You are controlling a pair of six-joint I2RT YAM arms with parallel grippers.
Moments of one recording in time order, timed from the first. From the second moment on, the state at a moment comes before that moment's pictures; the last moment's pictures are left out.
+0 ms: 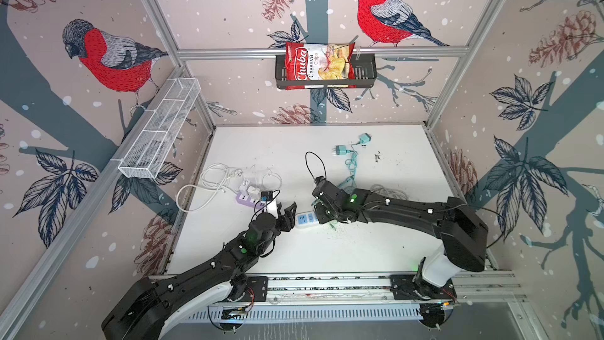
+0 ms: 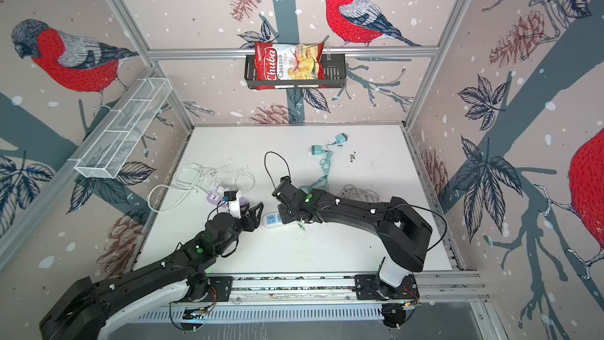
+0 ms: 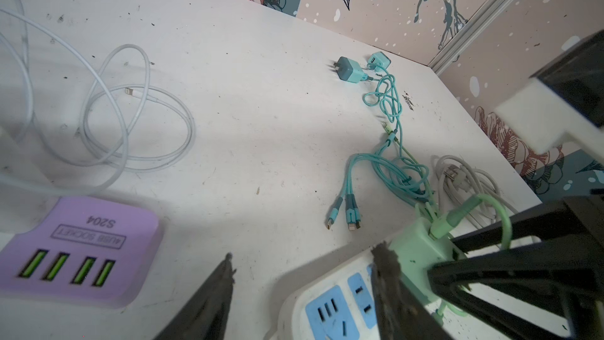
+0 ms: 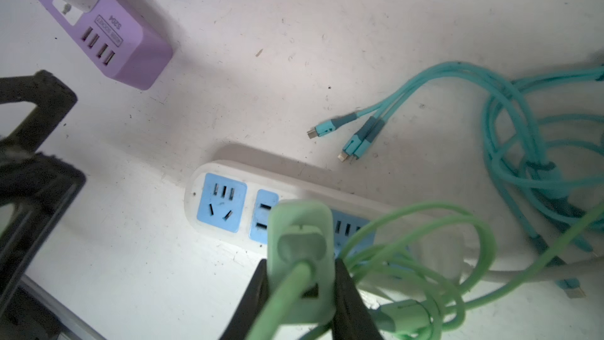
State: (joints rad) left arm -0.77 0.82 0.14 0.29 -0.28 -0.57; right arm 1.09 1.65 1.11 -0.51 0.13 0.56
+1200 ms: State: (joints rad) left arm -0.77 0.87 0.14 0.34 -0.24 -0.54; right arm 1.19 1.70 1.15 -0.54 0.31 0.71
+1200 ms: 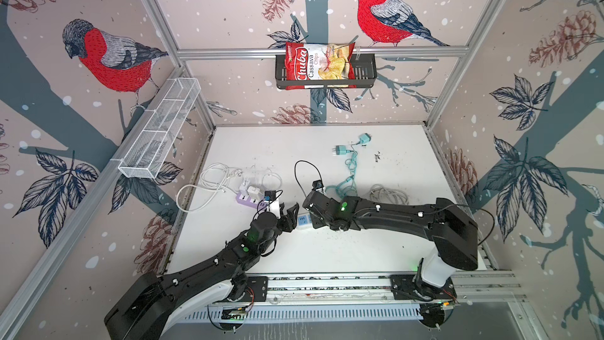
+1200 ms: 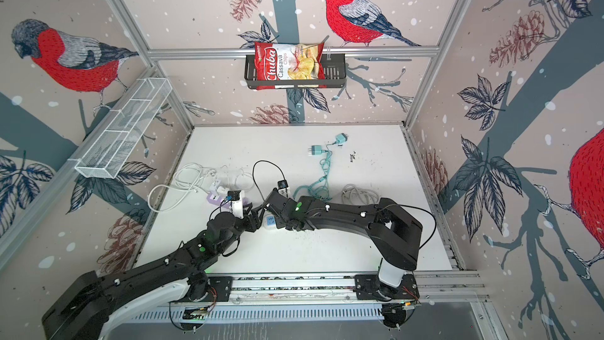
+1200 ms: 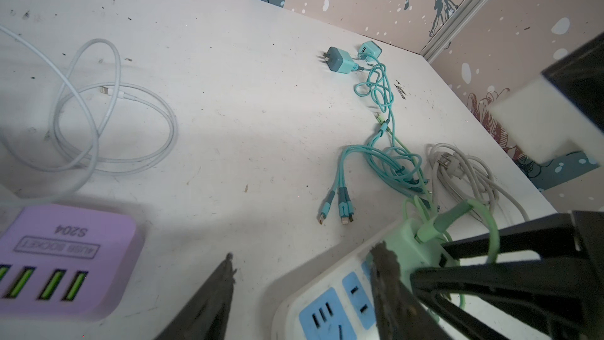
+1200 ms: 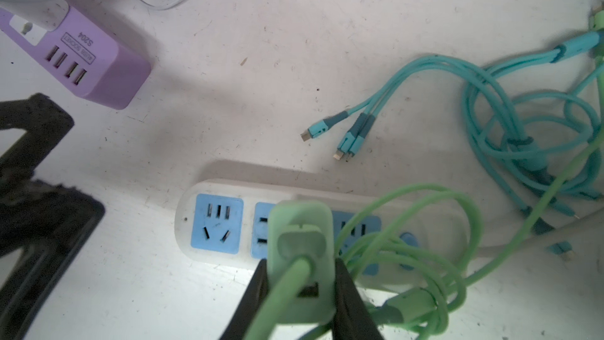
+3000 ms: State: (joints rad) left arm -0.77 0.84 0.14 0.35 -0.26 -0.54; right arm 1.19 1.80 1.25 -0.61 0.33 0.73
